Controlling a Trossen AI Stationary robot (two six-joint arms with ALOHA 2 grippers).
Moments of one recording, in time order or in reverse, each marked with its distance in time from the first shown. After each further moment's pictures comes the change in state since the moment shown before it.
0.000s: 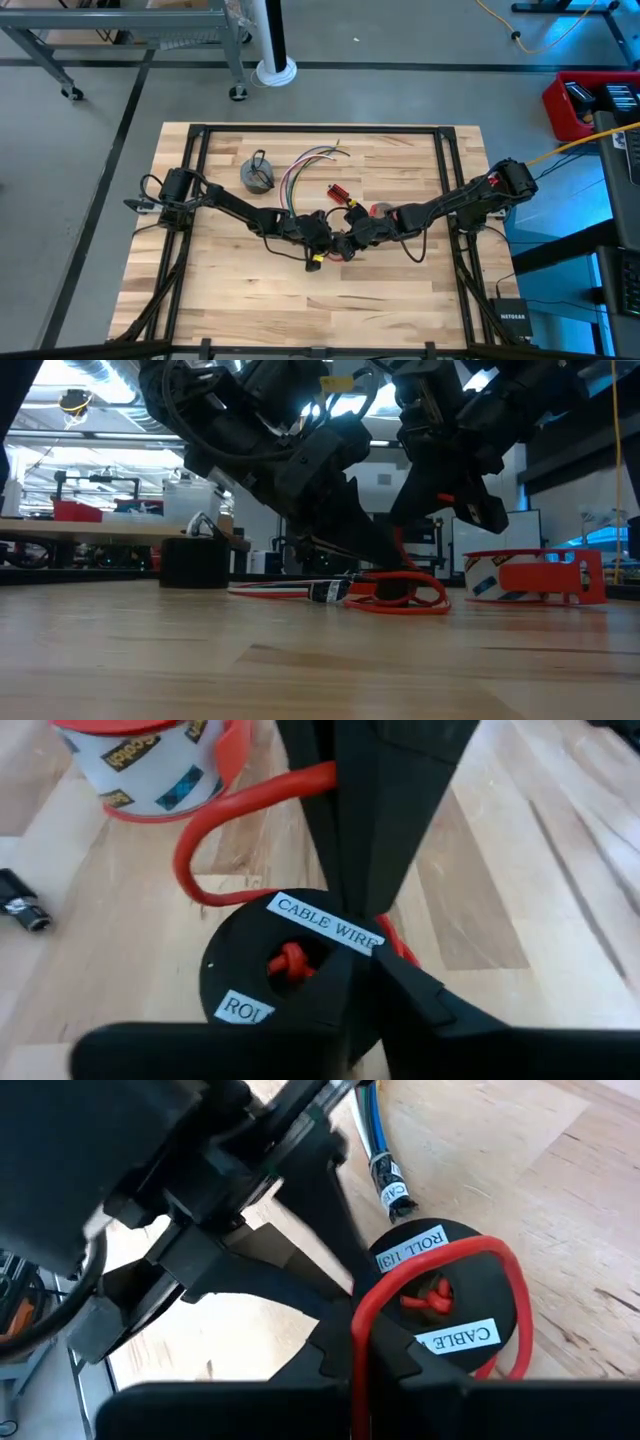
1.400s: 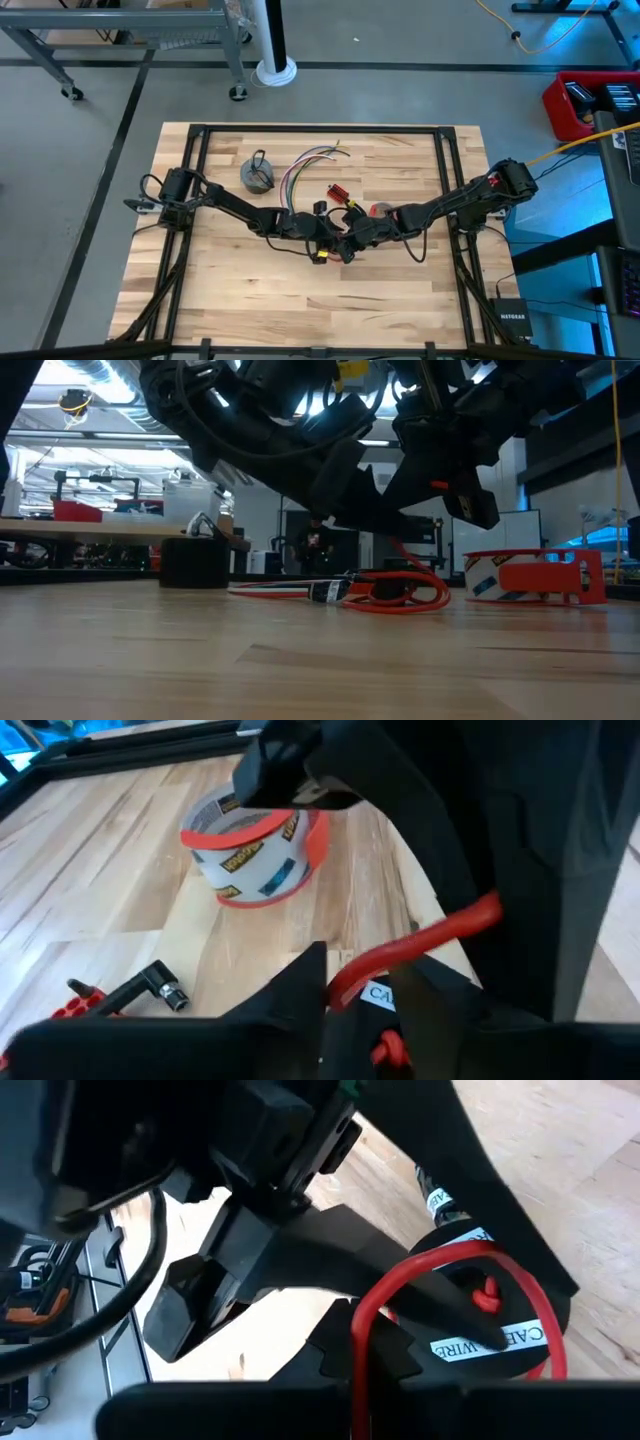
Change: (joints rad) left arm 0.004 -0.002 0.000 0.133 -0.190 0.169; right arm 0.001 0.000 0.000 0.066 -0.038 -0.029
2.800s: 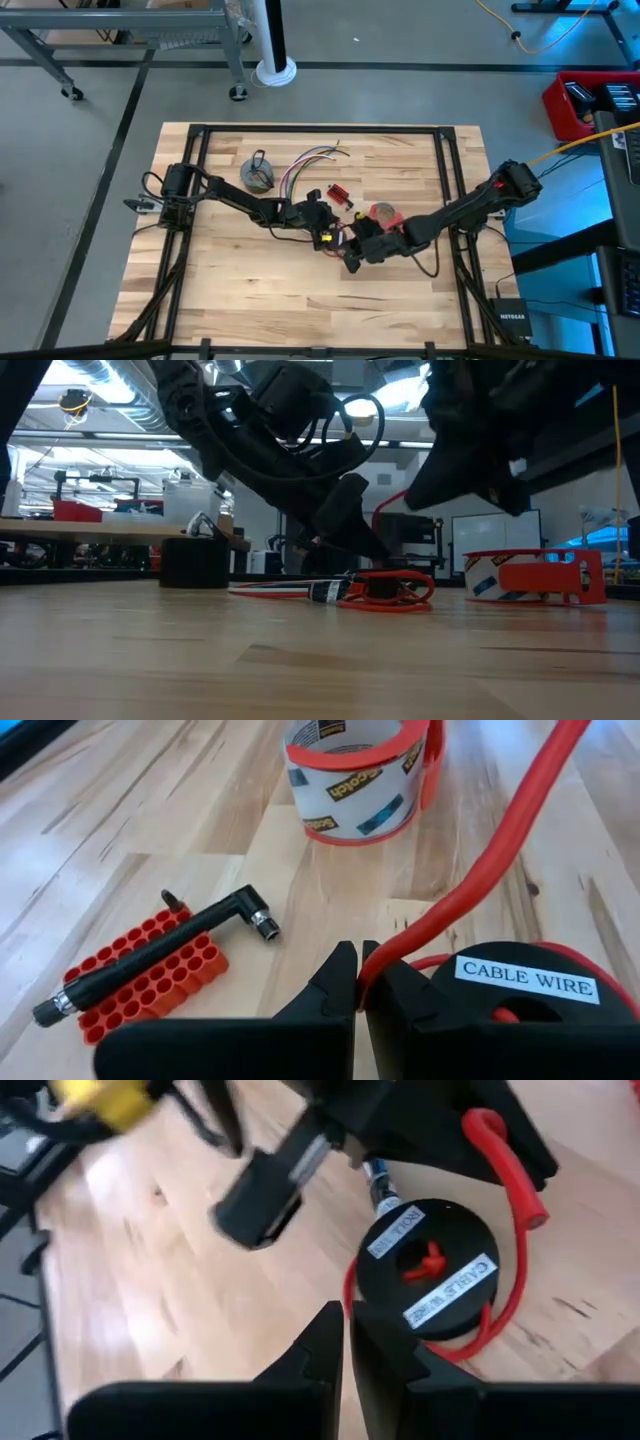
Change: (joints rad) left arm 0.084 0.000 0.000 -0.112 -0.039 -0.098; right arm 0.139 -0.030 0.000 -0.108 0.290 -0.012
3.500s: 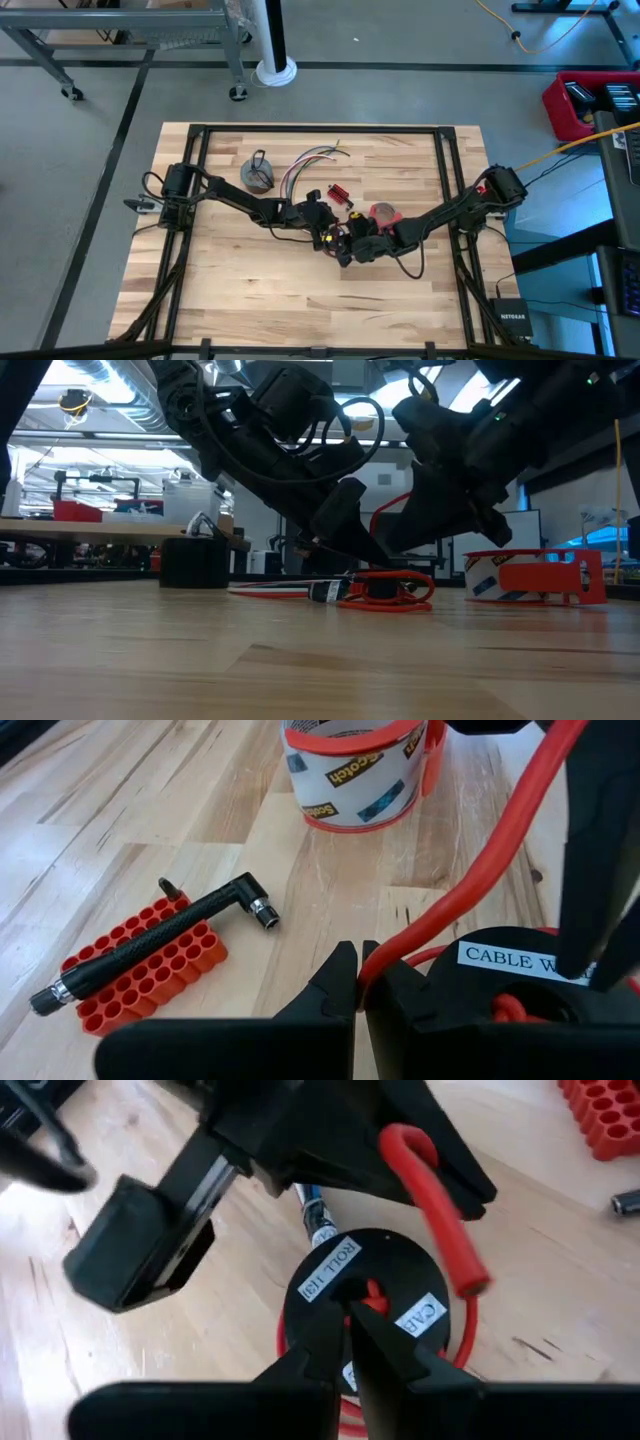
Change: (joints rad) left arm 0.000 0.000 0.000 -0.021 0.000 0.000; right arm -0.037 0.138 0.000 0.075 0.096 0.000
